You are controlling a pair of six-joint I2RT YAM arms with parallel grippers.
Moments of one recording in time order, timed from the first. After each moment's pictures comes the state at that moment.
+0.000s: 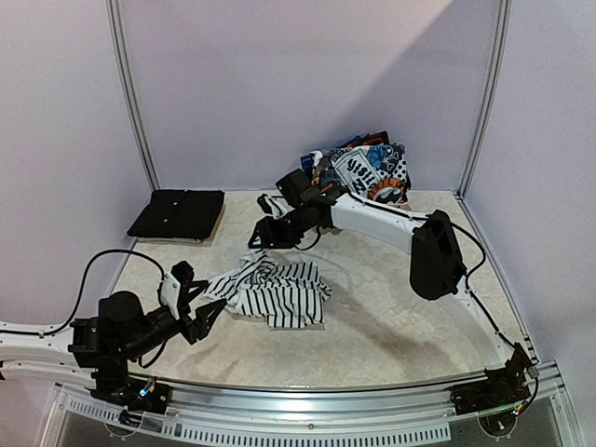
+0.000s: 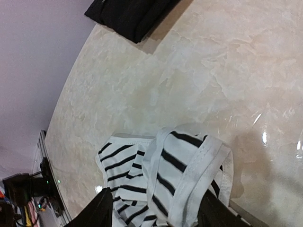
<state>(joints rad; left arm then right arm) -1.19 0.55 0.18 0.17 -0.50 -0.05 0.84 2.60 2.41 -0.61 -0.44 0.49</state>
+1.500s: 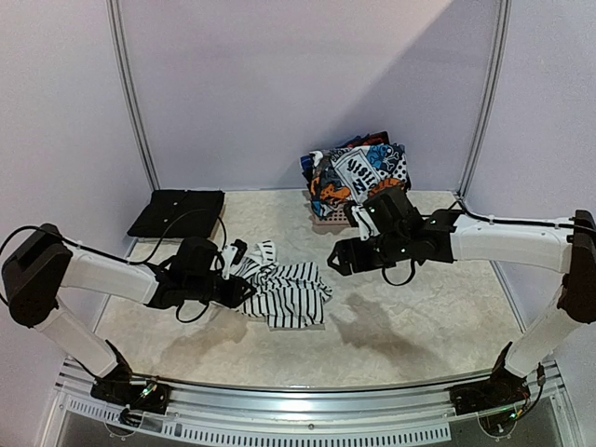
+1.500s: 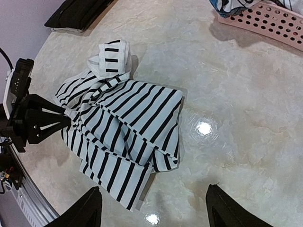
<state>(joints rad) -0.67 1.51 0.55 0.24 0.15 -0.32 0.85 1.57 1.13 -0.34 0.01 0.49</state>
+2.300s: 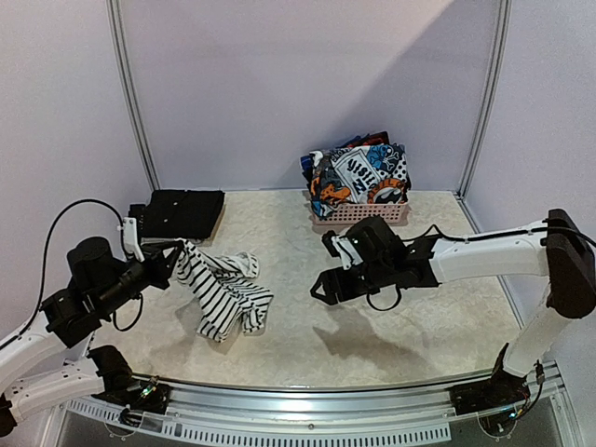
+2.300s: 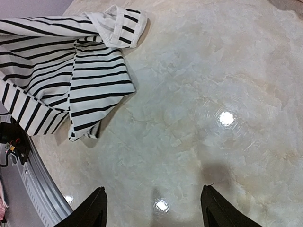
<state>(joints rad) -0.67 0.51 0.44 -0.11 -0.20 -0.35 0.94 1.65 1.02 -0.16 -0.12 0.52</state>
